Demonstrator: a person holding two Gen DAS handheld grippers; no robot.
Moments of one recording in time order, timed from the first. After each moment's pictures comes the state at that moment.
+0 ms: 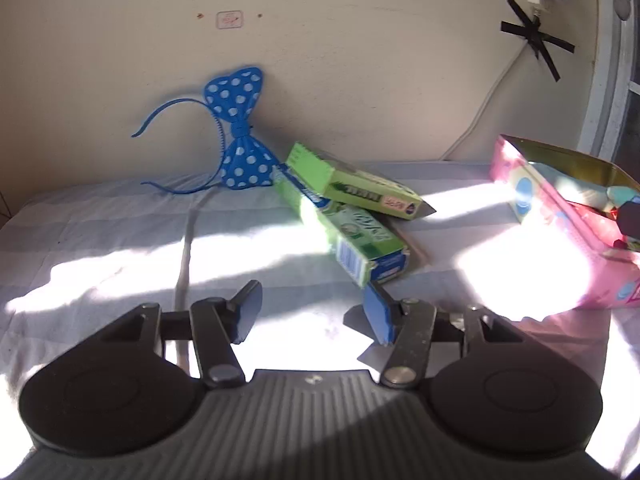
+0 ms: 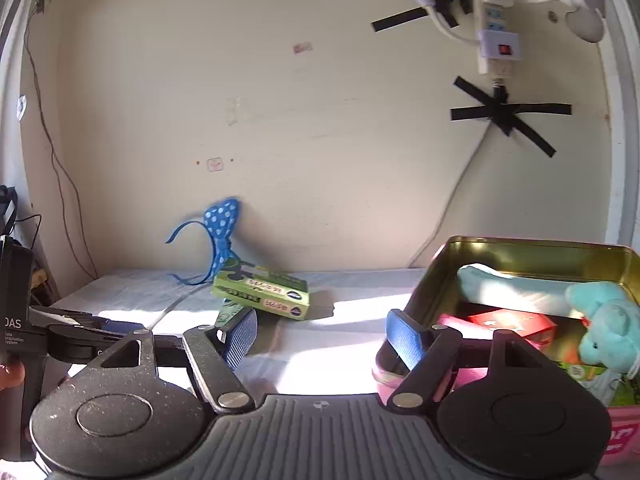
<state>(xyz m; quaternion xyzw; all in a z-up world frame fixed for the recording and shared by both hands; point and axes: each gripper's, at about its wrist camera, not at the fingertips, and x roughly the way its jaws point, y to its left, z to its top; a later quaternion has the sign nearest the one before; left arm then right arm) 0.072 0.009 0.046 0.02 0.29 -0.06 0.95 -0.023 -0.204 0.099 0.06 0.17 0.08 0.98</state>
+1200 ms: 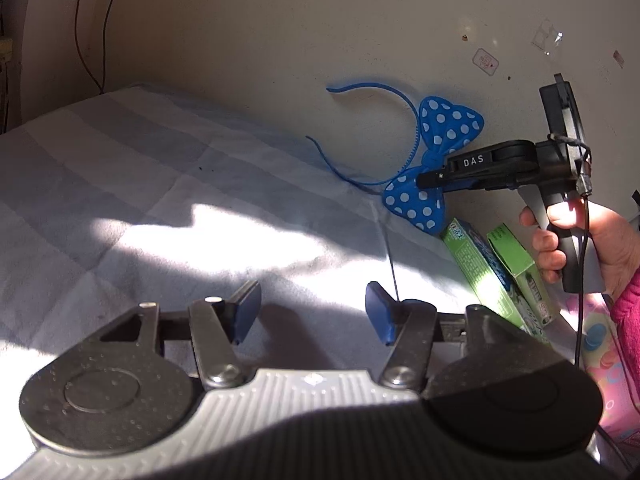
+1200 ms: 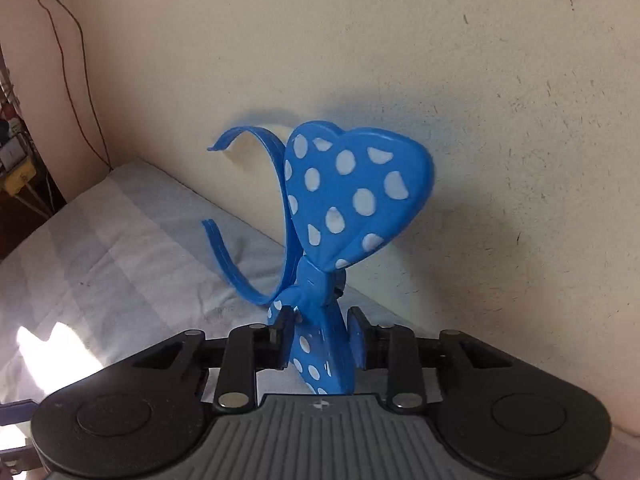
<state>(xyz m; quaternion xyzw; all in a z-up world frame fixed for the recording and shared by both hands) 0.095 0.173 0.014 -0.21 0.29 0.03 0.93 0.326 0.028 0.086 -0.07 0.40 0.26 0.88</state>
